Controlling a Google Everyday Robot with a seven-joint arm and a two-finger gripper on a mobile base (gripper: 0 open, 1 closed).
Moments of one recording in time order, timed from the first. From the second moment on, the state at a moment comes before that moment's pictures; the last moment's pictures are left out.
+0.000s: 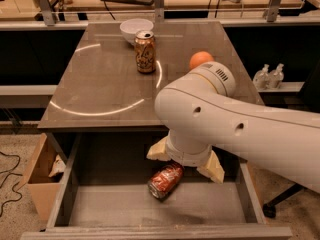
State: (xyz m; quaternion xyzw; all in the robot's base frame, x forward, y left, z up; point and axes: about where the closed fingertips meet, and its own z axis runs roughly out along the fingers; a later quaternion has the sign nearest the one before) arm 0.419 -0.065 0.746 0.19 0.98 0.00 0.07
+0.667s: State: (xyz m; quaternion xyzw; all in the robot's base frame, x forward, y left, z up) arm 0.430 -0.074 0.691 0.21 0.98 0.01 0.06
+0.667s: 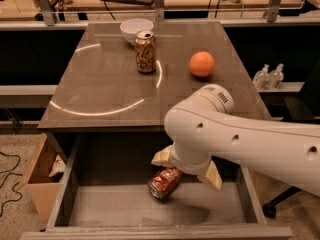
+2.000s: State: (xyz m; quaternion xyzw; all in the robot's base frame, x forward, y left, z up) arm 0.458 -0.064 0.645 0.17 0.97 0.01 0.15
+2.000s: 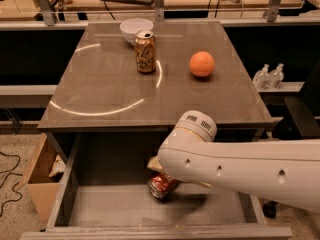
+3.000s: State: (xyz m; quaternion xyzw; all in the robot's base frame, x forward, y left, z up) arm 0.471 -0.066 0.631 0.20 0.97 0.02 0.11
